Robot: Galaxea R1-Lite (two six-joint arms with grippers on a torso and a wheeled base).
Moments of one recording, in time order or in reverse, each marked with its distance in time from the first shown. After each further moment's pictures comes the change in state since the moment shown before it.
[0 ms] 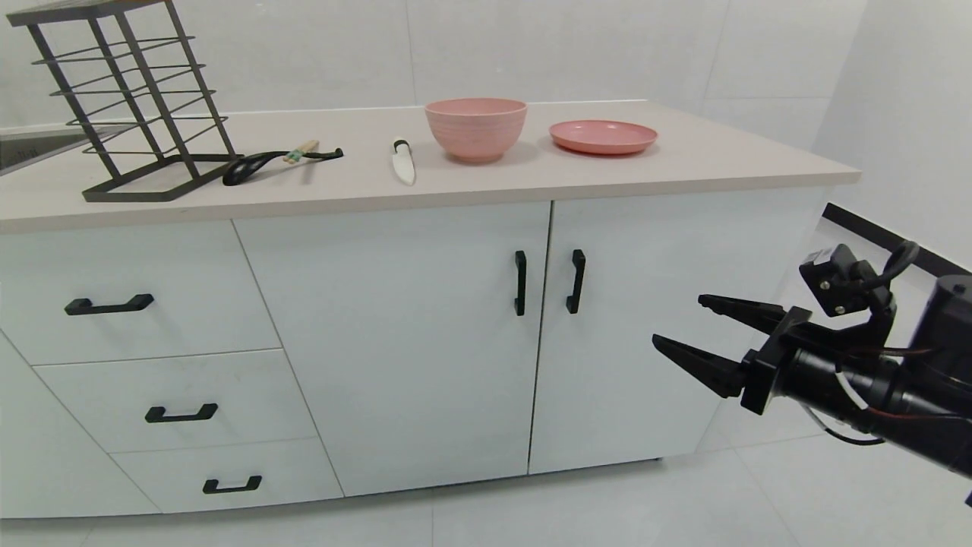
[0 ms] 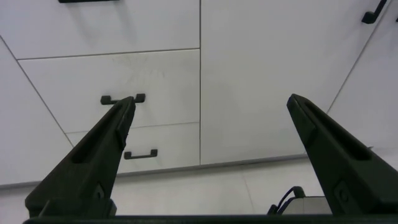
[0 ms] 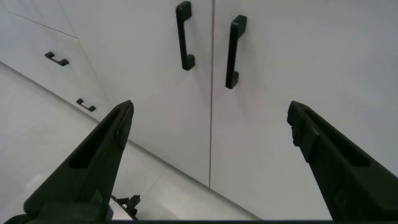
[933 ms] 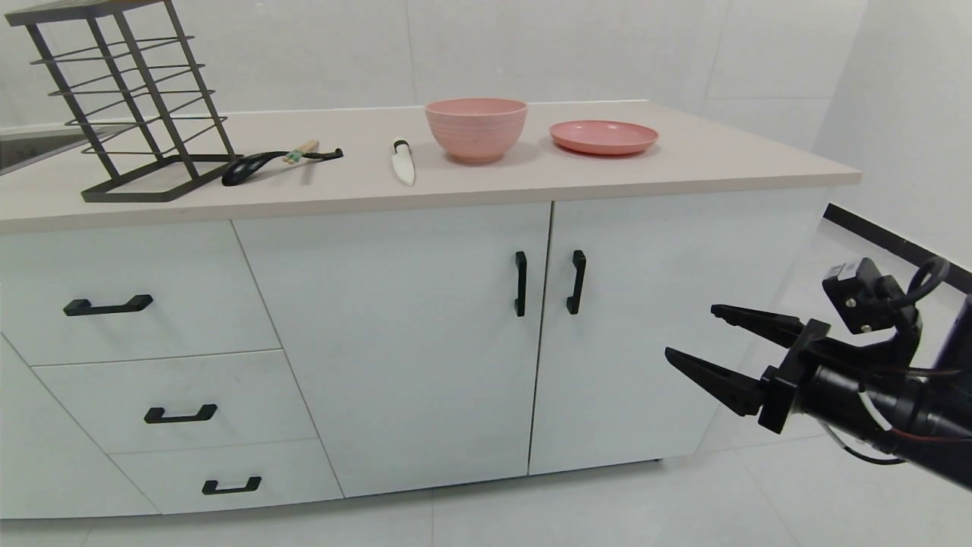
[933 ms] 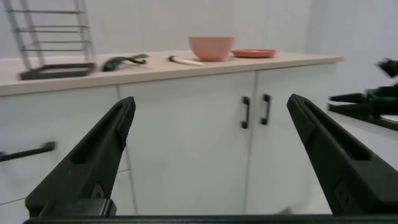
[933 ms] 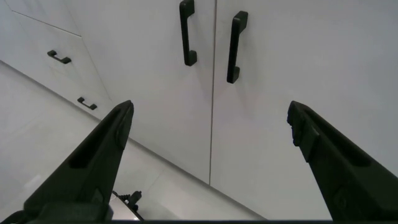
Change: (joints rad) left arm -0.013 0.114 -0.313 -0.208 -0.310 -0.126; right arm -0.008 -0.043 0.072 -0.037 0.006 -0.003
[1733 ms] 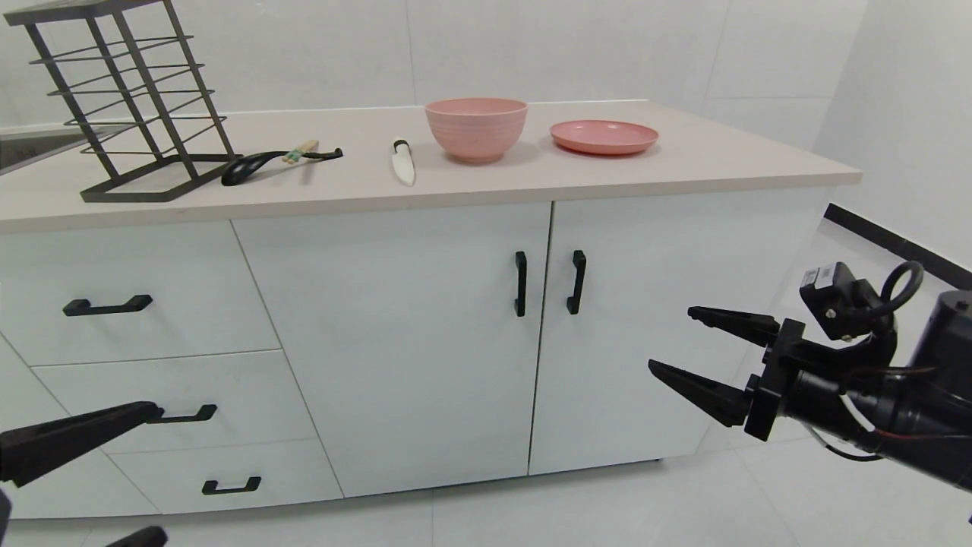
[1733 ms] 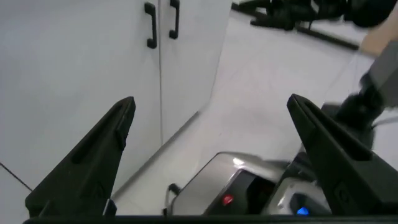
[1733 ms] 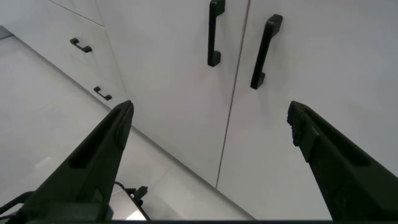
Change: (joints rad) left arm -0.092 0.597 -0.035 -0.063 -0.445 0.062; right arm 0.030 0.048 -0.021 -0.016 0.076 -0.047
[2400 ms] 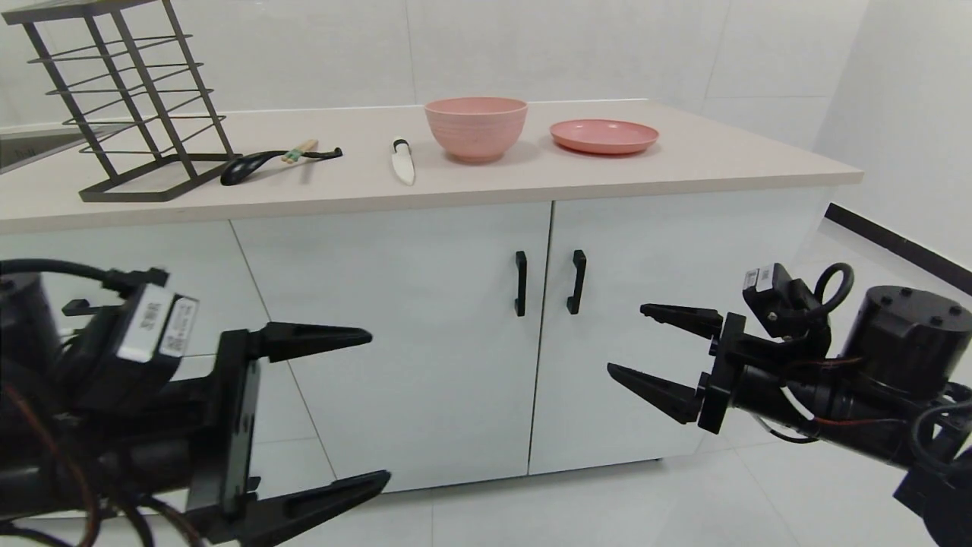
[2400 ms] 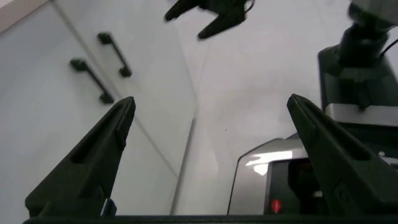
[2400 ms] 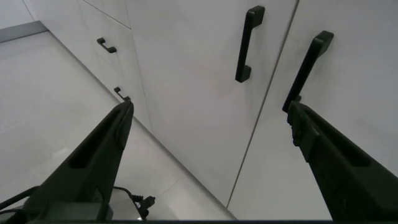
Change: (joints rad) left arm -0.351 0.580 -0.102 -0.379 -0.006 0.427; right arm 0.053 0.161 -0.063 -0.129 0.079 -0.010
